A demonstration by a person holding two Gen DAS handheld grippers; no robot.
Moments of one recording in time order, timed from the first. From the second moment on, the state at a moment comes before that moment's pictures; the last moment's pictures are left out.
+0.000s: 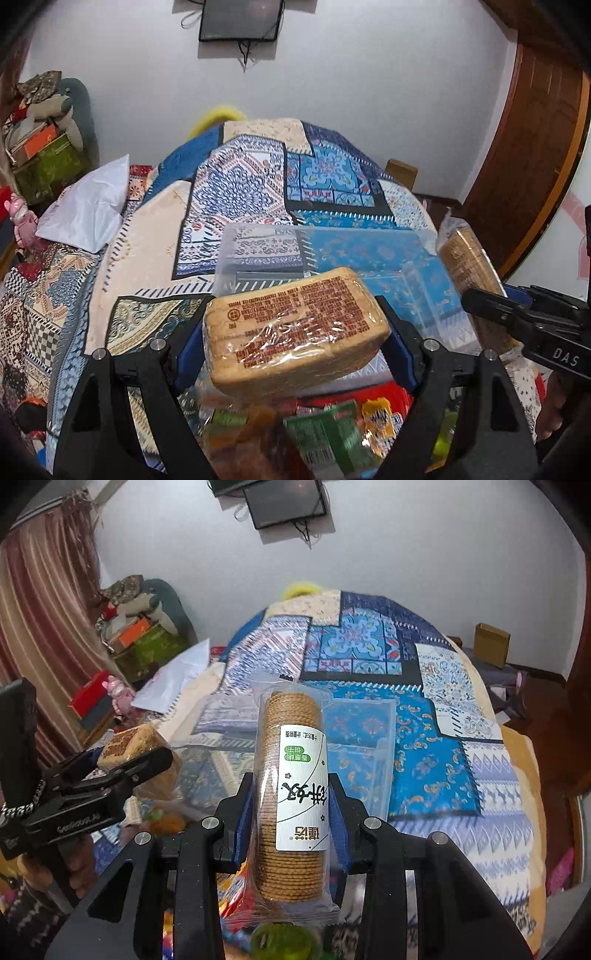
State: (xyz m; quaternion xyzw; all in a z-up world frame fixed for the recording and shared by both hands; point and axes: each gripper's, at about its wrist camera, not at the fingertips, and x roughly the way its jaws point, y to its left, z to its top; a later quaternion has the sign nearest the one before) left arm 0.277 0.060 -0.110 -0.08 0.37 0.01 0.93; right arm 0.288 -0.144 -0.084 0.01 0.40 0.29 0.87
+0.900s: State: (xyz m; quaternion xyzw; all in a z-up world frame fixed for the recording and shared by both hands) left arm 0.301 0.055 -0.116 -0.09 0.41 0.01 0.91; right arm 0.293 -0.137 -0.086 -0.02 0.42 0.28 0.86
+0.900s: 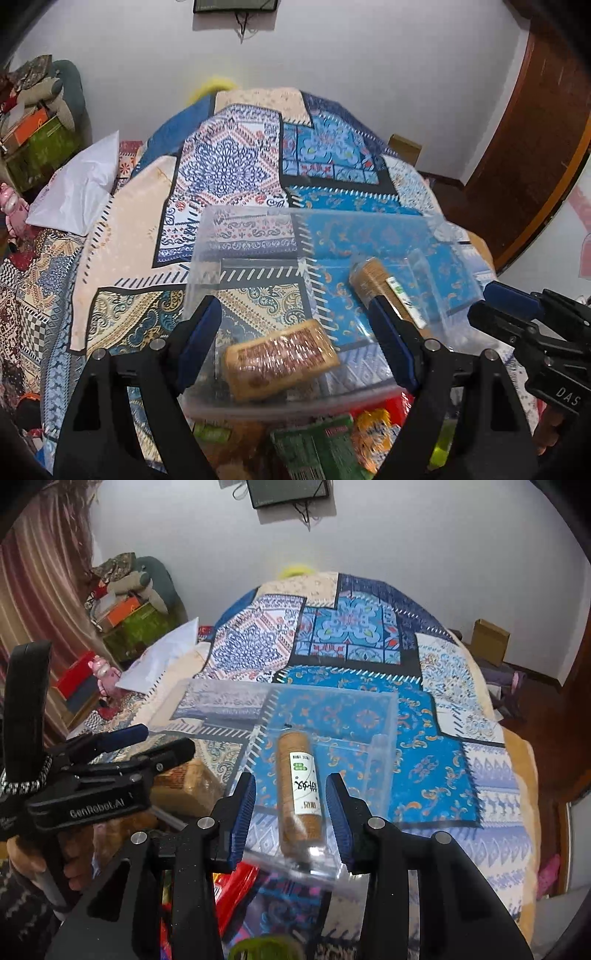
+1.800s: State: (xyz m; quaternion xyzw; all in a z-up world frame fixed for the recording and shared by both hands) left arm 0.157 0.061 -0.150 -0.08 0.44 0.04 0.89; right arm 0.187 -0.177 -0.102 -0.04 0.42 0.28 0.86
